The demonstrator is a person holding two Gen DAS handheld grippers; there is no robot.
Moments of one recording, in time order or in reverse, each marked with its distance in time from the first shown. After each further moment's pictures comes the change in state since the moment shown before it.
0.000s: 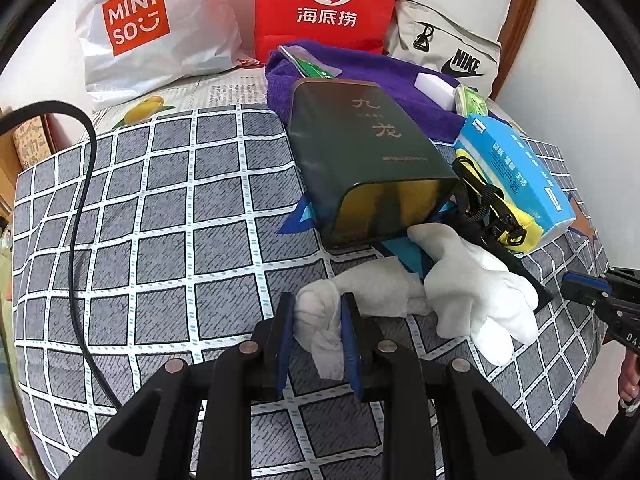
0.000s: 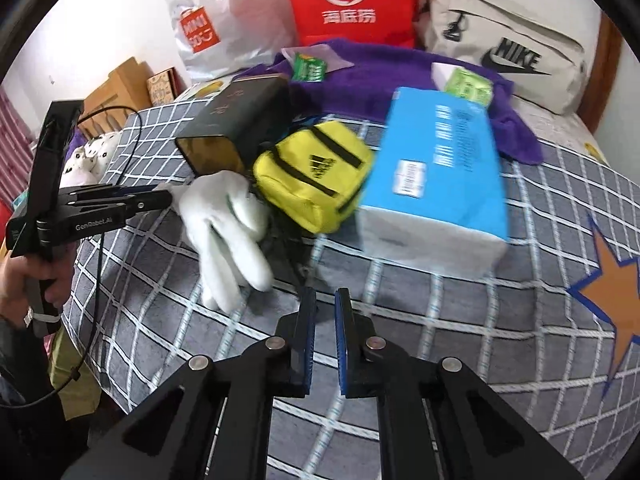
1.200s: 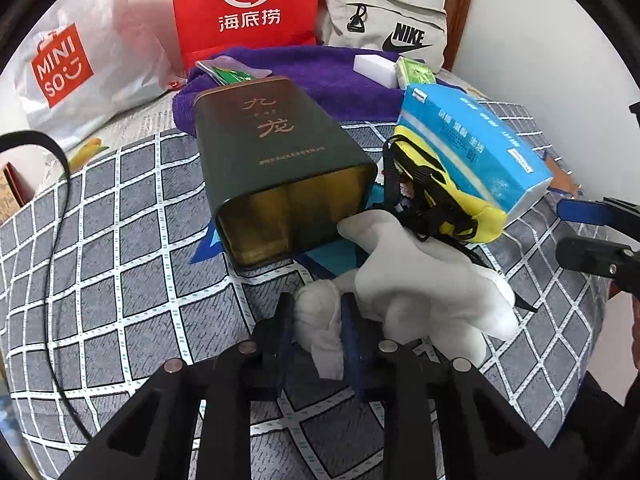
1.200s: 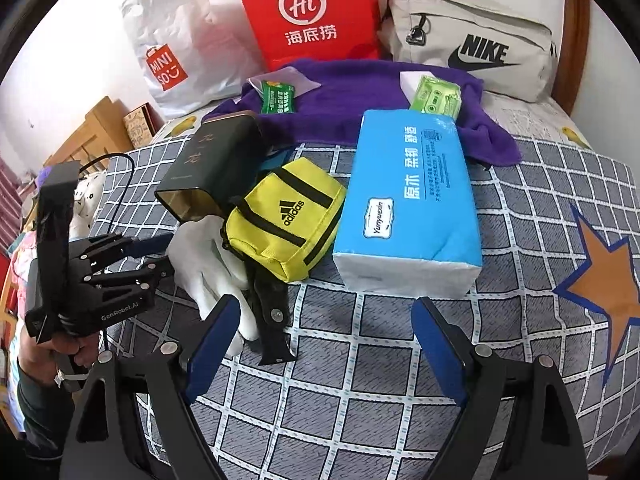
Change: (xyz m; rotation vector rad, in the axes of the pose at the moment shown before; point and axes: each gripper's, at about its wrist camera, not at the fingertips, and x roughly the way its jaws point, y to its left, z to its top) left arm 0.014 -0.047 0.005 0.188 -0.008 -0.033; right arm -0.003 -0.009 0.024 0.126 -0.038 -0.020
